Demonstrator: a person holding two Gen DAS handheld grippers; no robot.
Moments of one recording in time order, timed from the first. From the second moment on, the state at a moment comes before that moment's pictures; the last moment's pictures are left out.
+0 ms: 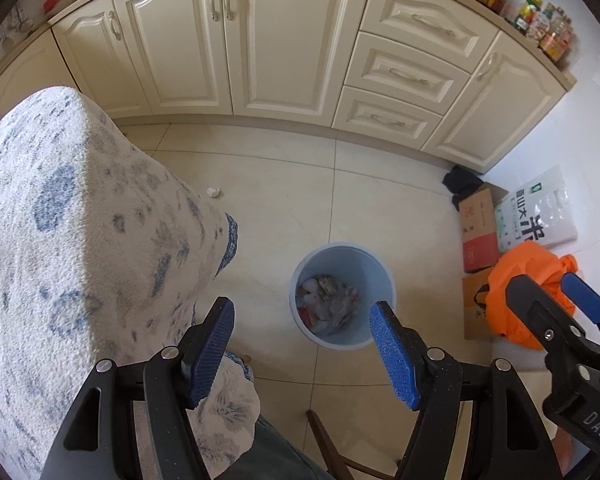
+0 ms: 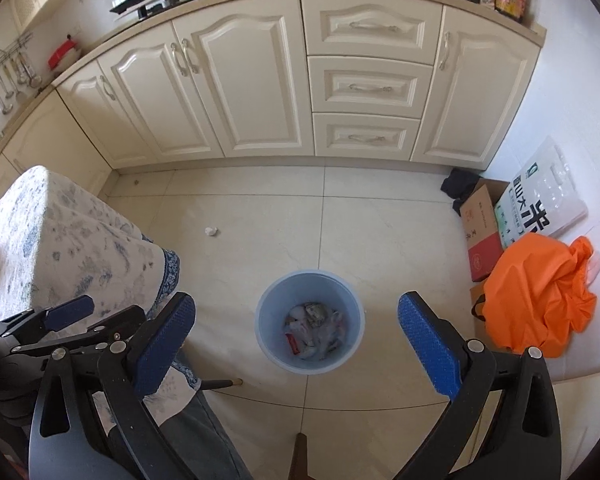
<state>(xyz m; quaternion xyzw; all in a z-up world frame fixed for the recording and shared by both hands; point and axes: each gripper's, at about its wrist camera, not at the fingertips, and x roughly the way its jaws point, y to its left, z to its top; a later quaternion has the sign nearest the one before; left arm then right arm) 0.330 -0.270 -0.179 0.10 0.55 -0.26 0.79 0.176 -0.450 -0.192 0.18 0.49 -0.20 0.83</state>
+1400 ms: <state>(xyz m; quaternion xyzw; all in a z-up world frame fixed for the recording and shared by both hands) 0.176 0.100 -0.058 -0.09 0.46 -0.04 0.88 0.234 -0.168 -0.106 0.02 0.44 0.09 0.89</state>
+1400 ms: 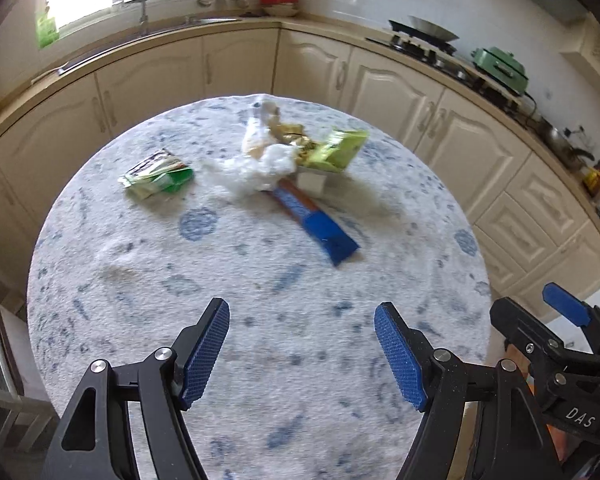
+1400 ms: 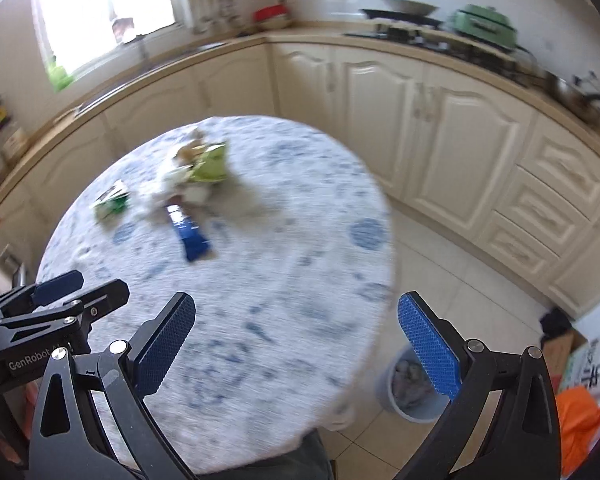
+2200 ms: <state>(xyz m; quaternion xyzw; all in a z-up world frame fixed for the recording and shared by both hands) 0.266 0.224 -0.106 -0.20 0.50 0.02 0.84 0.354 -0.015 -0.177 -0.09 0.50 0.19 0.84</state>
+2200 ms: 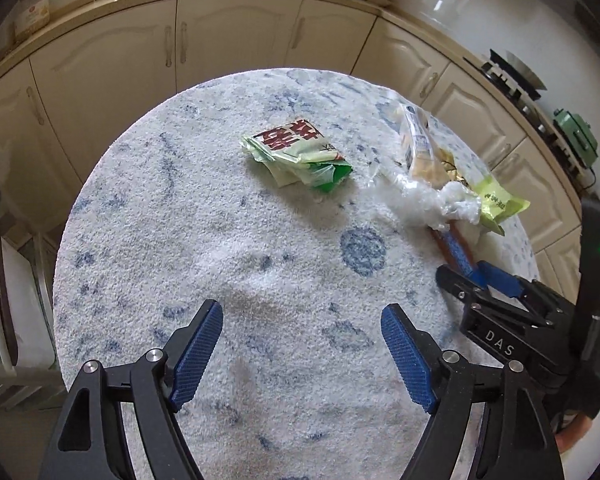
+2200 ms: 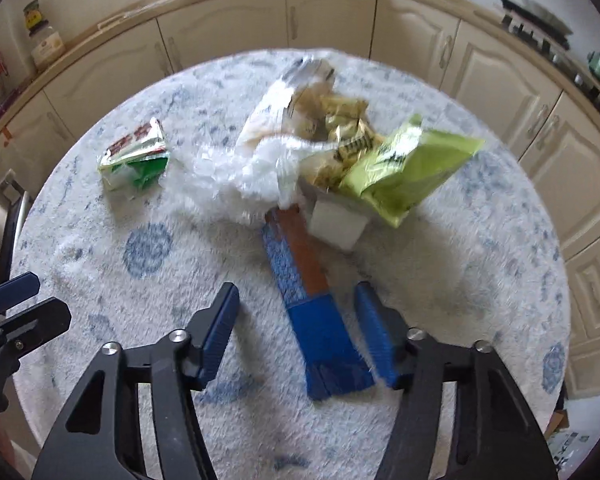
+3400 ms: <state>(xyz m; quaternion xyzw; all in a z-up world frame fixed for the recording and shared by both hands) 0.418 0.234 -0.151 -0.14 0.51 0.06 0.84 0.400 -0.048 -0.140 0.00 0.49 0.23 0.84</state>
